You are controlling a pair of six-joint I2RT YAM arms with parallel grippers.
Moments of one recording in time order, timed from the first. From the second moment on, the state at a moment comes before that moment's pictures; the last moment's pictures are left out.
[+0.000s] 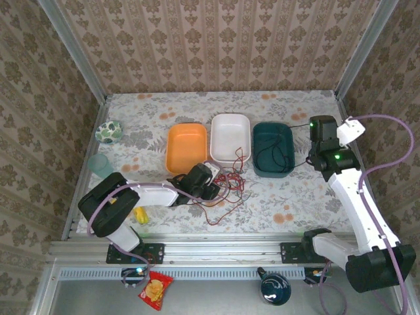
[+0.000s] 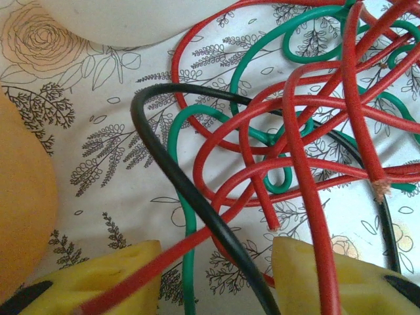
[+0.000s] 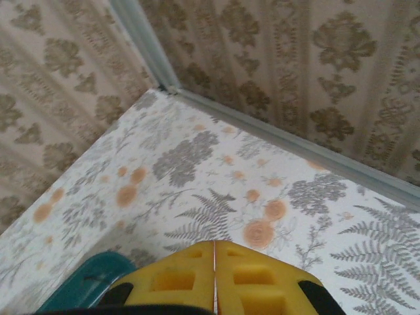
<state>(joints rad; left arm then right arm) -0.91 1.60 0.64 0.09 -0.06 -0.20 0.10 1.07 1.05 -0.69 0.78 0.86</state>
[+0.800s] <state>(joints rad) -0.92 1.62 0.66 0.08 -0.05 -0.20 0.23 1.40 1.06 -0.77 0.71 0.98</state>
